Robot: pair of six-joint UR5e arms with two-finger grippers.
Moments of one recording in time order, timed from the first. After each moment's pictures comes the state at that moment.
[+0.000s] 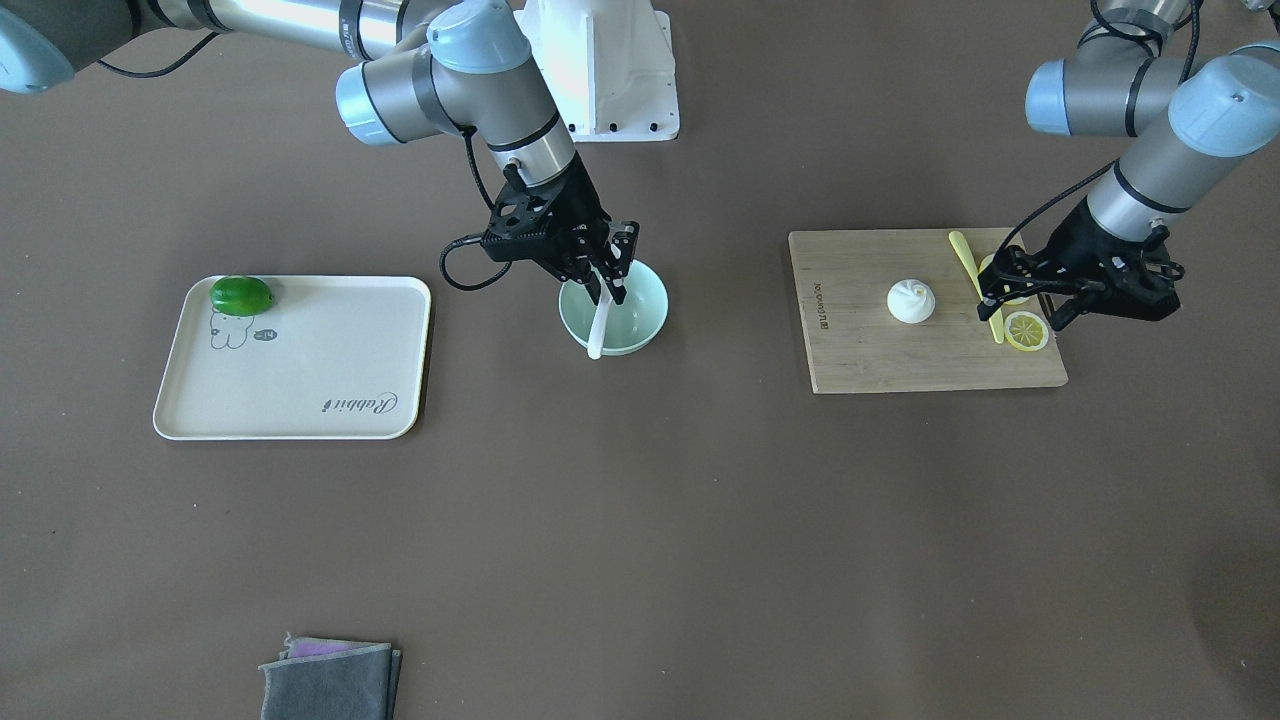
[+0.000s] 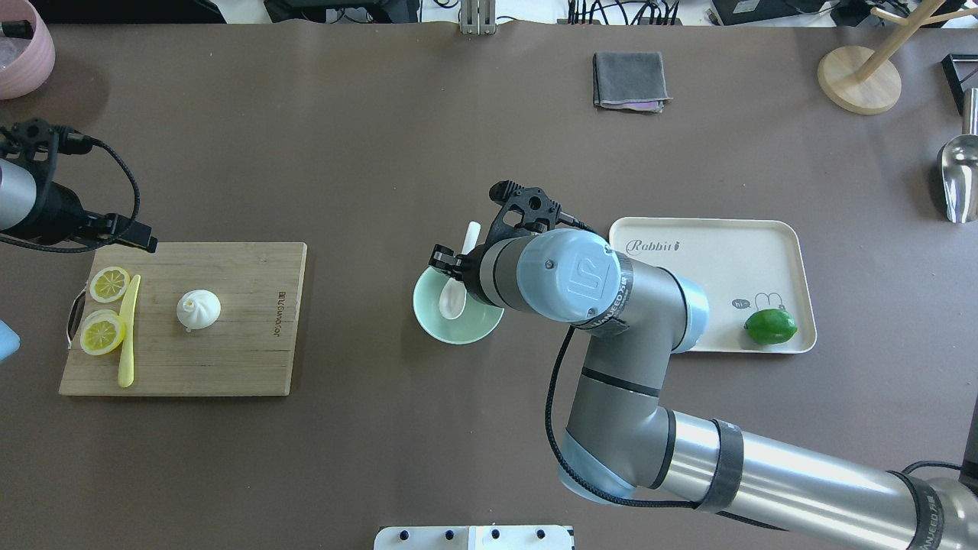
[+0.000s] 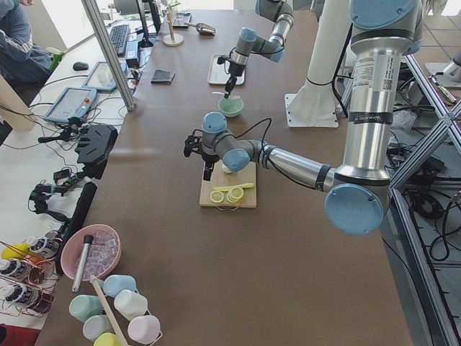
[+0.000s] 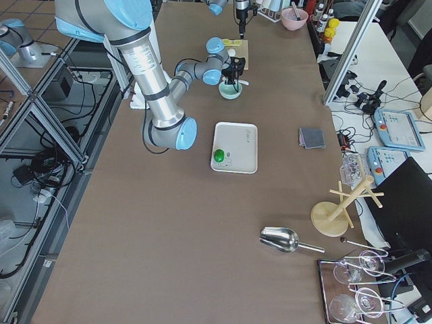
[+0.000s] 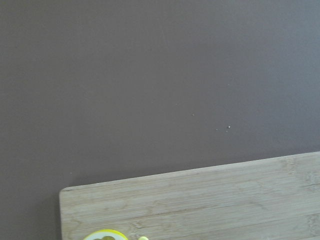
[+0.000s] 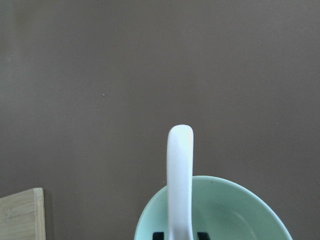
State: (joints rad) left arm -0.95 -1.62 -1.78 -2.06 -2.14 -0.79; right arm 0.41 -0.90 1.63 -1.13 1.57 1.67
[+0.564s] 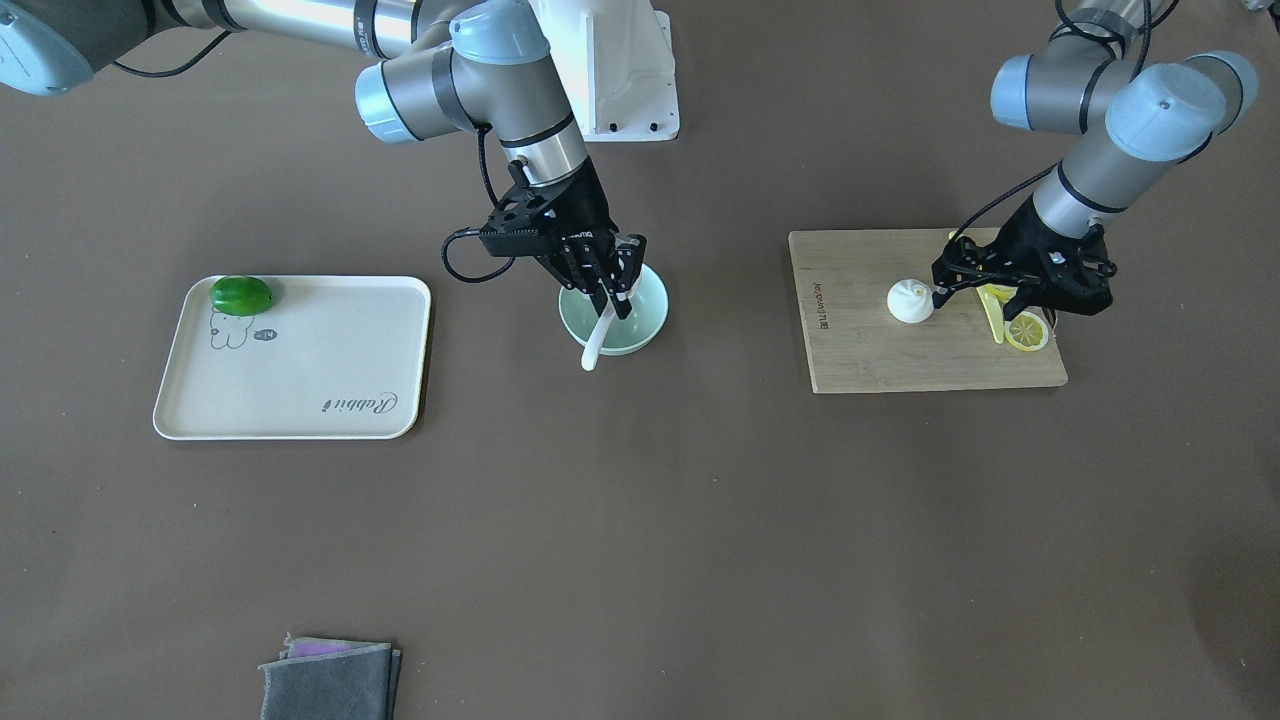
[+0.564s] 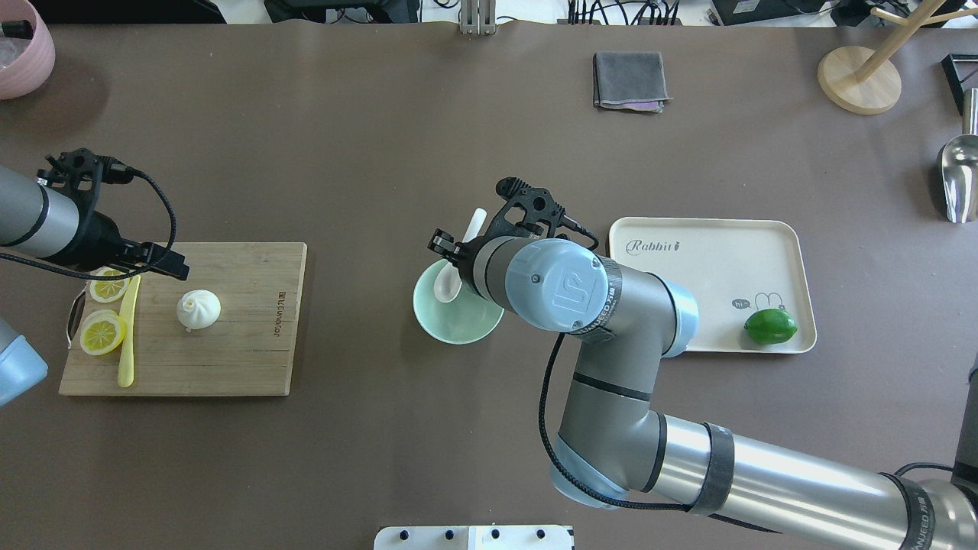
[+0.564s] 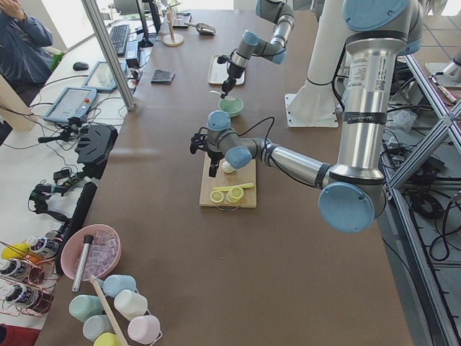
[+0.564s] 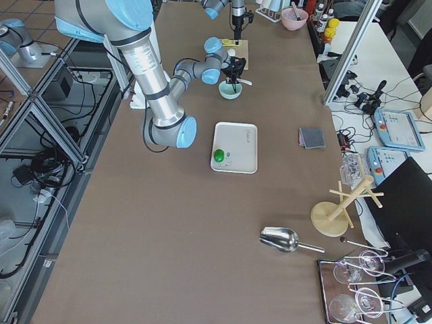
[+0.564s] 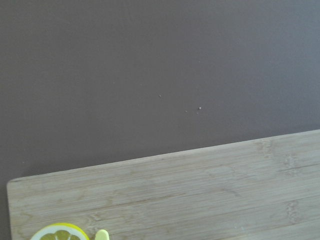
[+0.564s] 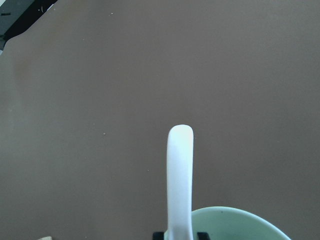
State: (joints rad) left arm -0.84 -1.63 -1.79 -2.06 -2.13 -0.84; right arm 0.41 -0.89 1.62 -1.13 1.48 1.76
